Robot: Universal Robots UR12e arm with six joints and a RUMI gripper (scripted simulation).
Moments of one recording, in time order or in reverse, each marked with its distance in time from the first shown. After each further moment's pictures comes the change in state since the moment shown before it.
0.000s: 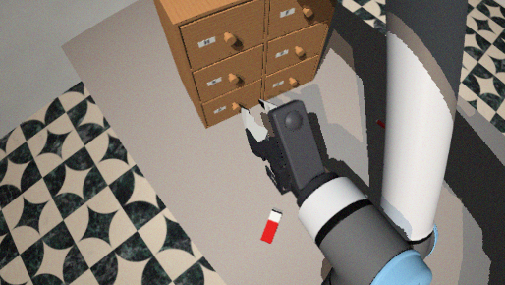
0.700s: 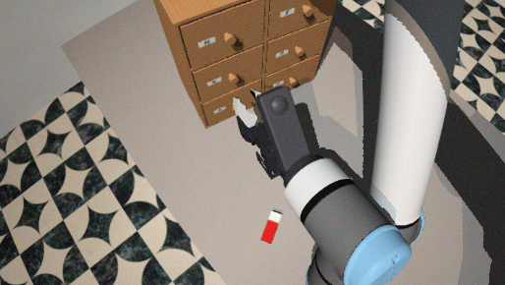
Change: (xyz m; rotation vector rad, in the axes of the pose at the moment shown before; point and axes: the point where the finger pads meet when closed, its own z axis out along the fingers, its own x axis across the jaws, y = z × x) arm 0.000 -0.002 0.035 0.000 0.000 0.000
